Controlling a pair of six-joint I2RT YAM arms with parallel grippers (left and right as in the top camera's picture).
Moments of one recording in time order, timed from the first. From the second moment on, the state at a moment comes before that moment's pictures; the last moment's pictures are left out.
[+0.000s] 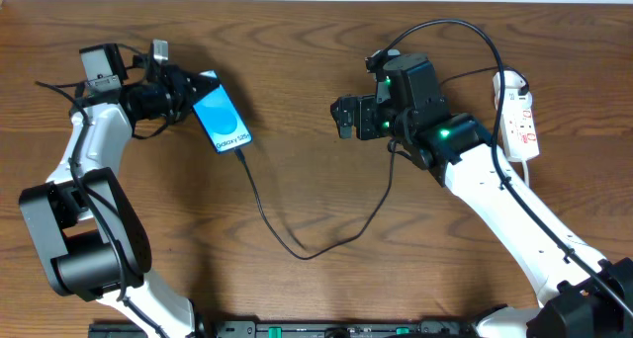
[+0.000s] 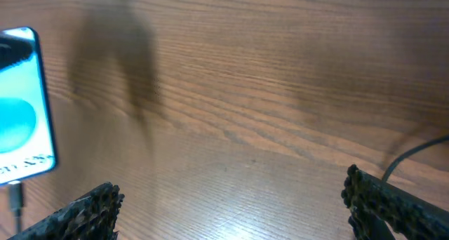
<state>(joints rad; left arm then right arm) 0.28 1.88 1.28 -0.39 1.02 -0.49 0.47 1.55 1.24 -0.46 -0.13 0.35</state>
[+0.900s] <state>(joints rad) 0.19 1.88 1.10 -0.40 0.76 -0.38 0.47 1.55 1.24 -0.47 -0.12 0.35</state>
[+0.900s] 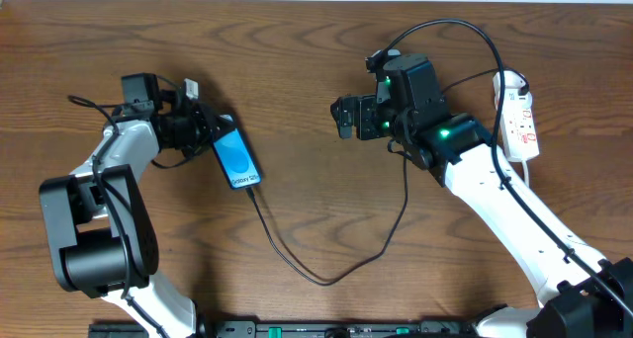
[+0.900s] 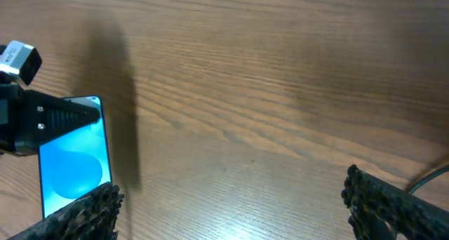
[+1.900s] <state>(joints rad) 0.19 1.95 1.04 -0.39 0.70 -0.36 0.47 1.55 1.24 -0.48 -0.12 0.35</state>
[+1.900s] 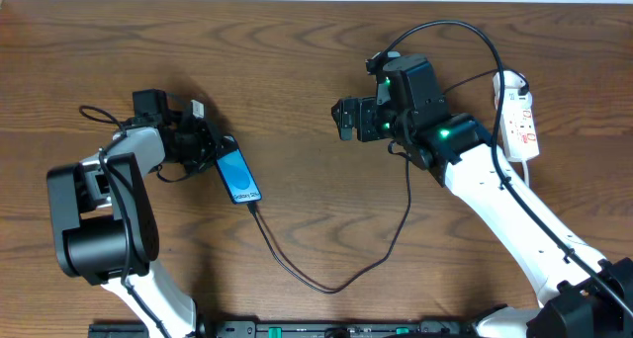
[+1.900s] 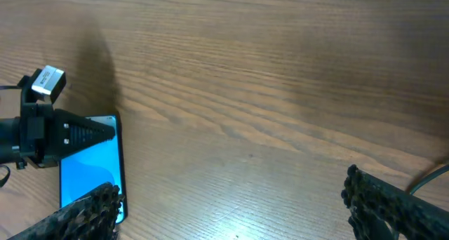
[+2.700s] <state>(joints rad) 0.19 1.95 1.04 -0.41 0.70 -0.36 0.47 1.55 1.24 -0.48 -0.12 0.35</state>
